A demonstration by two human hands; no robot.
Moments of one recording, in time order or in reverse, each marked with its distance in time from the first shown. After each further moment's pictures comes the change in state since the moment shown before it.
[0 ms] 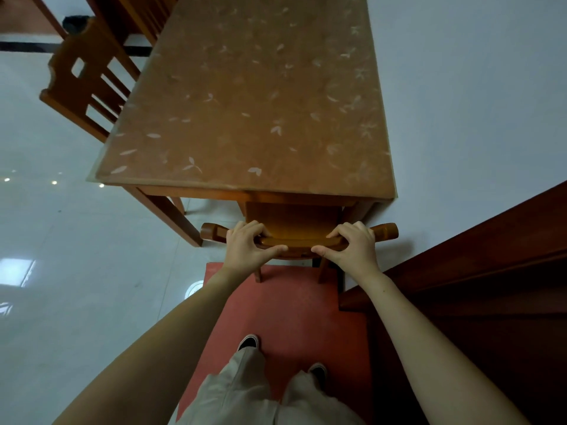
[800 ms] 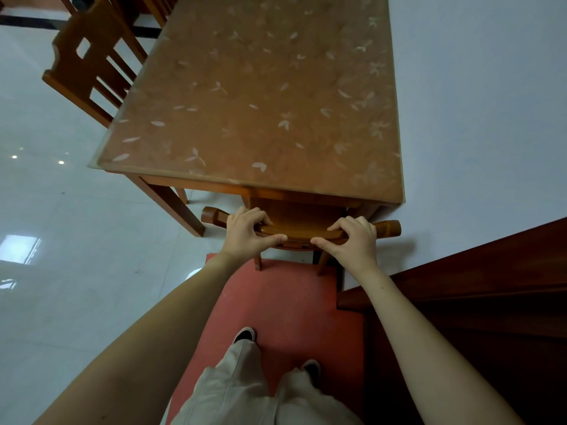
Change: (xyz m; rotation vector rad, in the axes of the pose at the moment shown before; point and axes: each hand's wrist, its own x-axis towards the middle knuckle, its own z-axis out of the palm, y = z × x) left_hand 0.031 -0.015 0.002 -0.009 -0.016 0.010; right_hand 0.026 0.002 0.009 -0.032 0.004 0.022
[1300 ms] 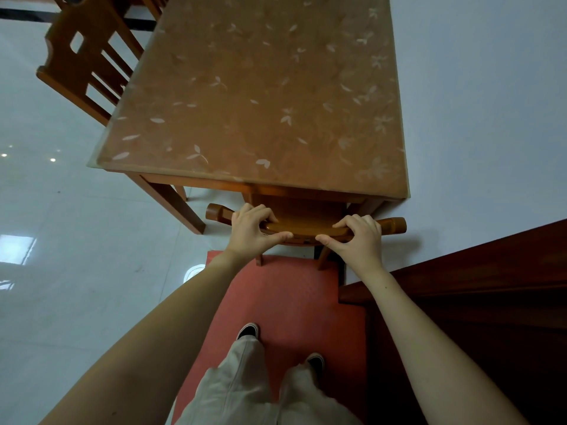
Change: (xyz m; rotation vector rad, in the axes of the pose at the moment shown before) left_hand 0.002 -0.008 -0.005 -0.004 -0.017 0.014; right_hand -0.005 -0.014 0.002 -0.020 -0.003 0.051
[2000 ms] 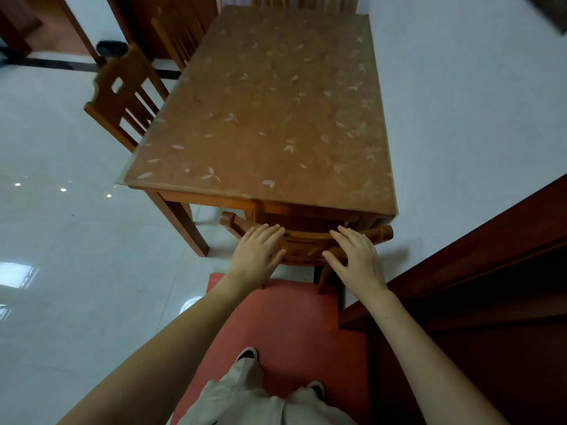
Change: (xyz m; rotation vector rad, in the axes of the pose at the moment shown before) left_hand -0.067 0.046 -0.030 0.376 -0.117 0.141; right_hand -0.054 -0.032 -0.042 -0.116 -0.112 -0.135
